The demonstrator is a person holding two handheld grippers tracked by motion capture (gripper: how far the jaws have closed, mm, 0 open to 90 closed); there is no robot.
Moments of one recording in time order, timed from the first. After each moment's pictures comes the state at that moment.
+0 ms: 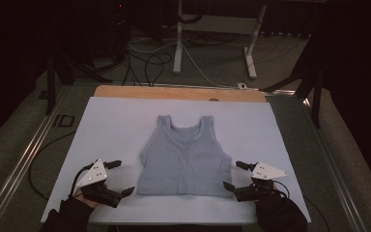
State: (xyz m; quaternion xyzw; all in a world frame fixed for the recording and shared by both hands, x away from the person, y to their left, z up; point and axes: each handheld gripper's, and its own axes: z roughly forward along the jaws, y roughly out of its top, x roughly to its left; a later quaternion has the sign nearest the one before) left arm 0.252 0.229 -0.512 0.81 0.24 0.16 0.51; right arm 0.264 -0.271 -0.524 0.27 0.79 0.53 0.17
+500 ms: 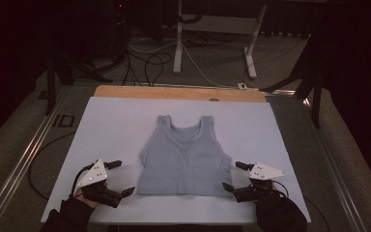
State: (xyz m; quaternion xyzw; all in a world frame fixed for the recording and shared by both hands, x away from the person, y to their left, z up) left arm 0.252 0.229 -0.514 0.81 0.23 0.16 0.52; right arm 0.264 -0.268 -0.525 0.26 0.80 0.50 0.18
